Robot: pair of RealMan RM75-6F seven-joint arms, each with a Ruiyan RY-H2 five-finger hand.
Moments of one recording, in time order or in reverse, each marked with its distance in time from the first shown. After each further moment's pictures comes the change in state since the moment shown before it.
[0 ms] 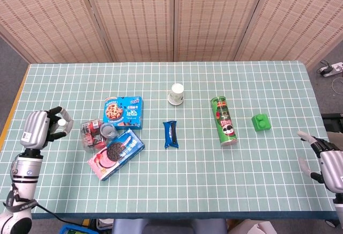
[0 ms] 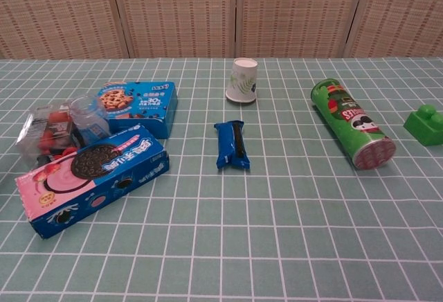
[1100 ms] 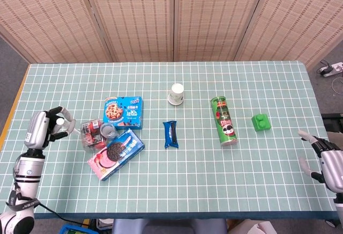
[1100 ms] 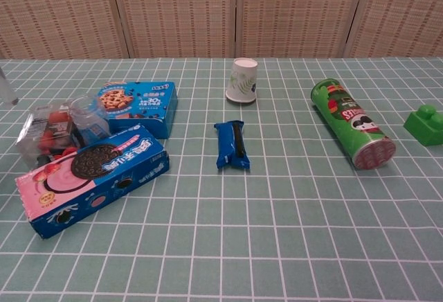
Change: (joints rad) left arm 0.004 -0.026 -0.005 0.029 0.008 -0.021 -0.271; right arm 0.002 0.001 0.001 0.003 0.005 -0.005 0.007
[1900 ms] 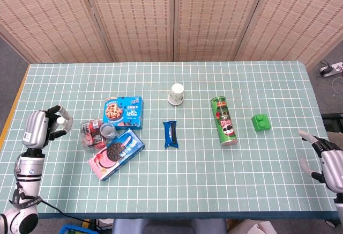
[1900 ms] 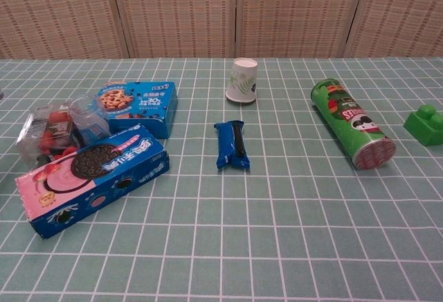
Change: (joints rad) left arm -0.009 -0.075 0.007 0.114 0.039 0.077 0.125; right arm 0.000 0.001 0.000 0.000 0.001 -0.001 0.003
